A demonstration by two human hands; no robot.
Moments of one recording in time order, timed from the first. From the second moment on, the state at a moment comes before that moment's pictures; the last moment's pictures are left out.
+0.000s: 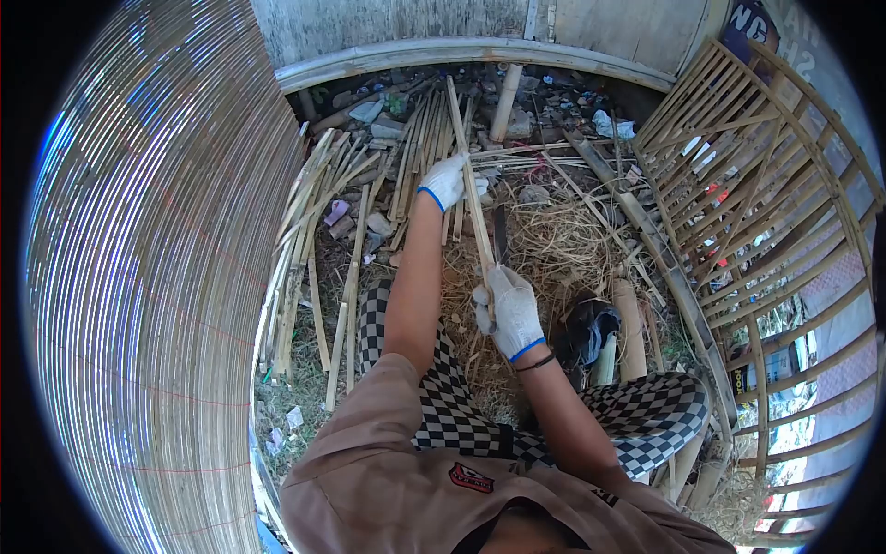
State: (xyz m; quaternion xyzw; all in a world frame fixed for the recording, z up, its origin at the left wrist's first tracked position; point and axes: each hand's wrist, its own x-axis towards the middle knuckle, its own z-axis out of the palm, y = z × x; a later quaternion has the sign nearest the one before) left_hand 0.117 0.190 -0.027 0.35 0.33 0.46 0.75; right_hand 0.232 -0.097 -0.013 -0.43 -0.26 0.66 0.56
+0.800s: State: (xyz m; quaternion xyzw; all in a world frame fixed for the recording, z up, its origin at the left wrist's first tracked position) left_hand -0.106 0.131 -0.001 0.28 0.47 0.67 0.50; right_hand 0.284 -0.003 -0.272 -0.68 -0.42 0.52 0.30
